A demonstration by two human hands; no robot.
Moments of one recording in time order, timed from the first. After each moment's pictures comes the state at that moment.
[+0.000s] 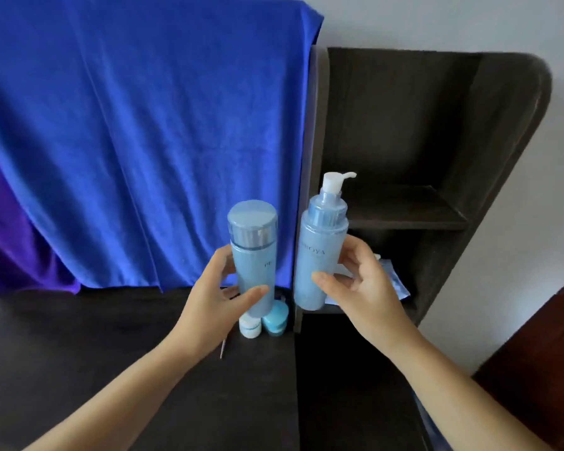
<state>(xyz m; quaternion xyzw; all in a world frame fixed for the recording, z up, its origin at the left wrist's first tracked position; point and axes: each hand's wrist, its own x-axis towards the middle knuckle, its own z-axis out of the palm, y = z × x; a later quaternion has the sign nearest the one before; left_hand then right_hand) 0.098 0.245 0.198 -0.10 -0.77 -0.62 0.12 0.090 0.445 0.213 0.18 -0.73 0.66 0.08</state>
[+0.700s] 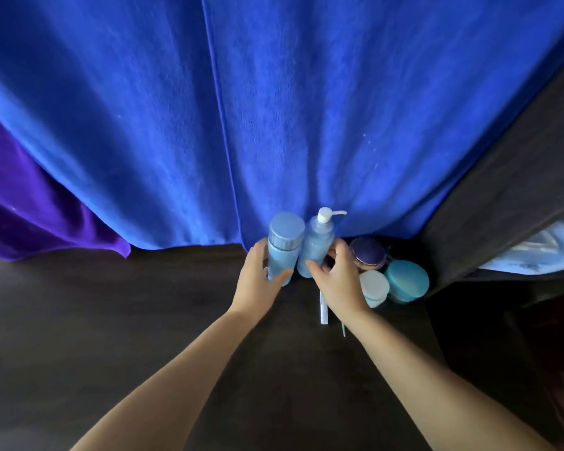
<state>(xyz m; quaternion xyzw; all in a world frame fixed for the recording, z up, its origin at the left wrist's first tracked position) -0.049 0.049 -0.001 0.02 -0.80 -0.60 -0.01 -0.057 0.201 -0.010 -0.08 -0.82 0.56 0.03</state>
